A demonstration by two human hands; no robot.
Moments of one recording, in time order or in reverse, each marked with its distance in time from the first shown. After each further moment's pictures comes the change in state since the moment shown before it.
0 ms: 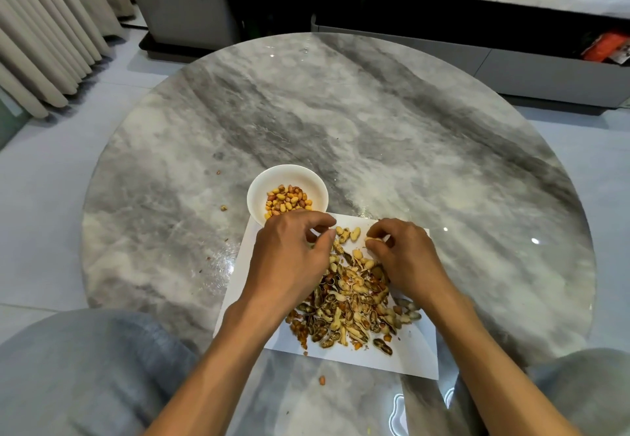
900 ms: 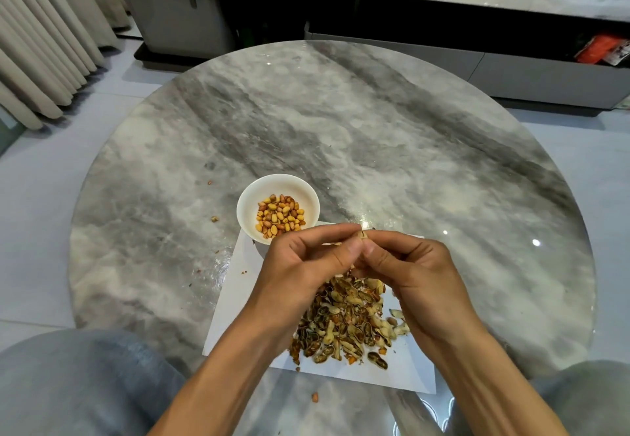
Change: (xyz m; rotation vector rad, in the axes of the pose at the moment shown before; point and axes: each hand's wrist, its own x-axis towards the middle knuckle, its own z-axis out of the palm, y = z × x) left_hand -0.011 0.017 0.005 -0.852 -0.269 -0.183; right_hand -0.046 -0.058 -0.037 1.136 -0.029 0.241
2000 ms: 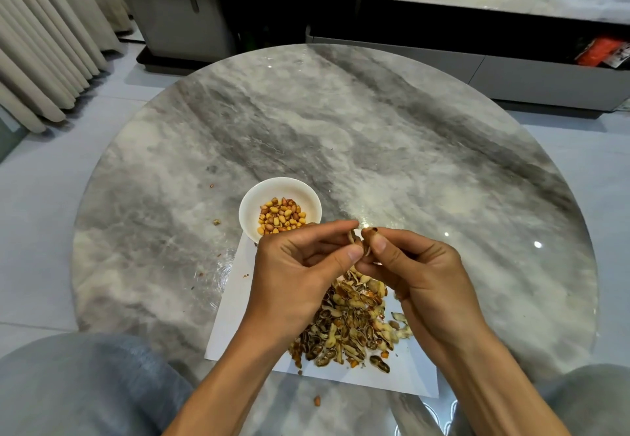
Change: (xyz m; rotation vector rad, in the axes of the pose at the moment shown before) left_hand -0.003 0.010 0.007 0.069 0.173 0.201; right_hand -0.004 -0.008 0.004 0.129 0.020 -0.015
